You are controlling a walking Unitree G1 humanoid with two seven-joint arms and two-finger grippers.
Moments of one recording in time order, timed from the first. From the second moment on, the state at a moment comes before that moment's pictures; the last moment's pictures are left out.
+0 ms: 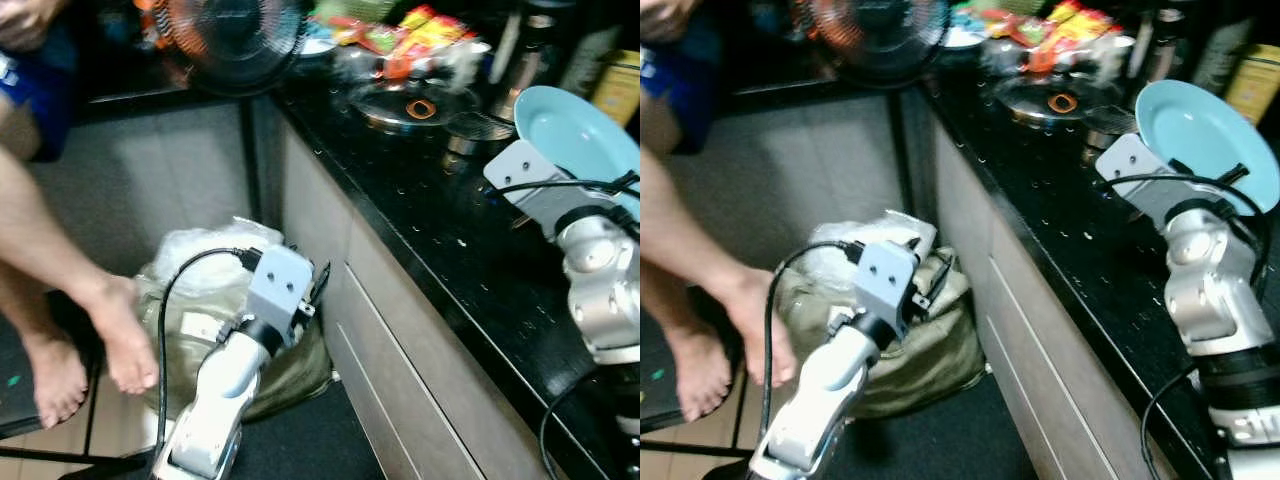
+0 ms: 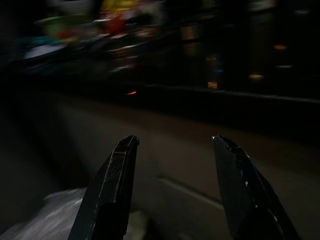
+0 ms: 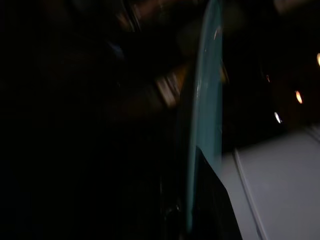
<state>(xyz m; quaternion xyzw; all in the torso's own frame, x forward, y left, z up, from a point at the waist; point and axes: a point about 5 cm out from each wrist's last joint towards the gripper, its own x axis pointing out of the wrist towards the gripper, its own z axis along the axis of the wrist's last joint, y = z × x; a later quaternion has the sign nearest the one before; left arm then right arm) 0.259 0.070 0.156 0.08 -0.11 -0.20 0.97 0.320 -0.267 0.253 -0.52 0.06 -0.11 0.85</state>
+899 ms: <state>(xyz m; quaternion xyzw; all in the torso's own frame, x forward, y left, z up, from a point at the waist) 0.258 0.070 0.154 0.08 -0.11 -0.21 0.97 0.278 -0.209 0.308 -0.16 -0.14 0.31 0.93</state>
